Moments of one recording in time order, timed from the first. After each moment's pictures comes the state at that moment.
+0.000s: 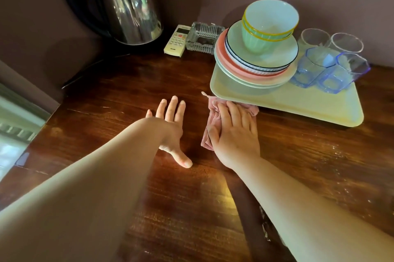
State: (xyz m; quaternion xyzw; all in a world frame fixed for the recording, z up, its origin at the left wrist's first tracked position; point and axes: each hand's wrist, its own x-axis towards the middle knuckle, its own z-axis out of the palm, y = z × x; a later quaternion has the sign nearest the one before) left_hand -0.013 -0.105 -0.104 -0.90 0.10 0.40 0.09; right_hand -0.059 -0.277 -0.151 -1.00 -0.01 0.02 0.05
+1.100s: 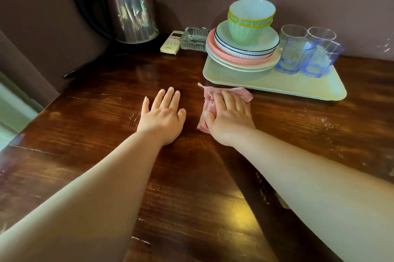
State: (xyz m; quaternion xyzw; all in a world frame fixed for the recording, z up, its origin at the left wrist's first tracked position) left_hand -0.049 -0.099 -0.169 -0.99 0.08 0.02 -0.07; right_hand -0.065 -0.281 -0.161 -1.00 0.01 0.03 0.08
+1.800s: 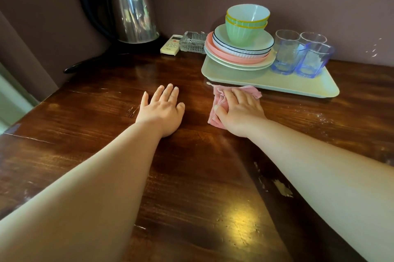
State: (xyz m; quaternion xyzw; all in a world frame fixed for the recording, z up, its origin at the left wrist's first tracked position) left_hand -0.049 -0.098 -0.172 -1.00 0.06 0.02 -0.06; right_hand -0.070 -0.311 -0.157 -1.00 0.02 0.04 0.07
